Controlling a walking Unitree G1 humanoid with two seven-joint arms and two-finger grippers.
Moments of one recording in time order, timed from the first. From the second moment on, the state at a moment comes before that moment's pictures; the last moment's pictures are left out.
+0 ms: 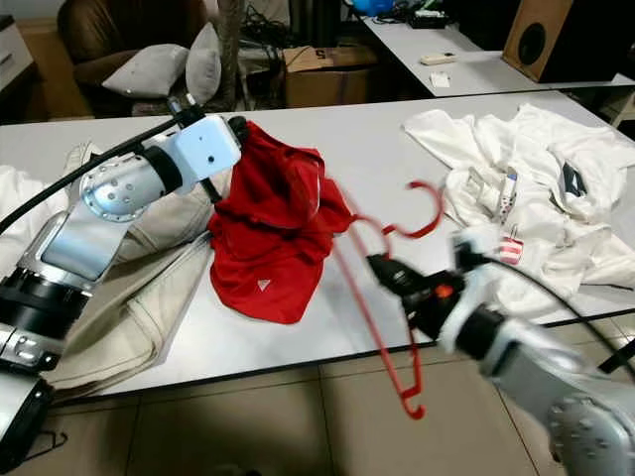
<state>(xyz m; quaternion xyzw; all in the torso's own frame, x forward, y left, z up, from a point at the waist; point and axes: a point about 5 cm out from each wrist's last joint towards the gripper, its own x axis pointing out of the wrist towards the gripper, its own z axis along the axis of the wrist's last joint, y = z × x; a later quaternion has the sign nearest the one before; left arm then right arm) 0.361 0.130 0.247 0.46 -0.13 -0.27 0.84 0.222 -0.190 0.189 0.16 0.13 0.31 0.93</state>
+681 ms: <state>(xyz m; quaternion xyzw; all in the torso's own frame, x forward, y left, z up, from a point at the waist) 0.348 0.109 0.250 0.45 -0.18 -0.30 0.82 0.219 -0.187 0.175 0.18 0.18 0.30 0.92</state>
